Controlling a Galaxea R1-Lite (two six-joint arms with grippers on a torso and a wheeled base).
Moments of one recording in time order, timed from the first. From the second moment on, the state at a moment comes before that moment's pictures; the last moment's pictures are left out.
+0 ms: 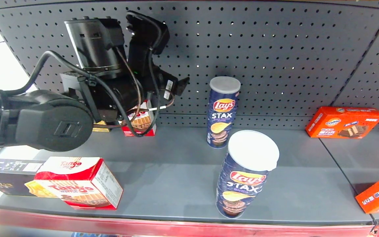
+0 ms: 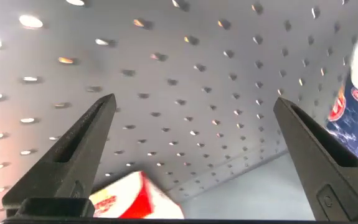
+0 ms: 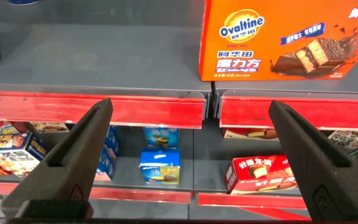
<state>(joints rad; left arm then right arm) -0.54 1.80 -1.31 -0.55 0.21 0.35 0.00 0.01 0.00 0.00 0.01 0.01</state>
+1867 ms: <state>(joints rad) -0.46 1.71 -0.97 -0.93 0.14 0.24 0.61 1.18 -0.51 -0.18 0.12 -0.09</state>
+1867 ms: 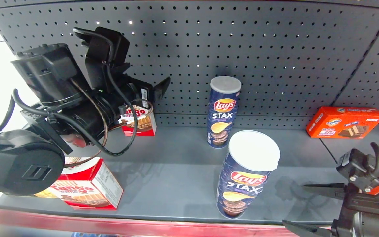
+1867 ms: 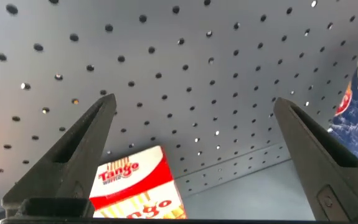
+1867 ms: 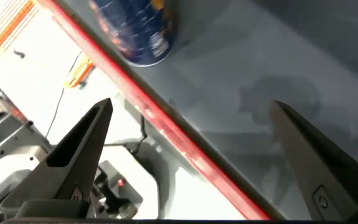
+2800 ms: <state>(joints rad) -0.47 1.71 -0.96 -0.93 0.14 0.24 0.64 1.37 -0.65 -0.20 0.09 -0.09</state>
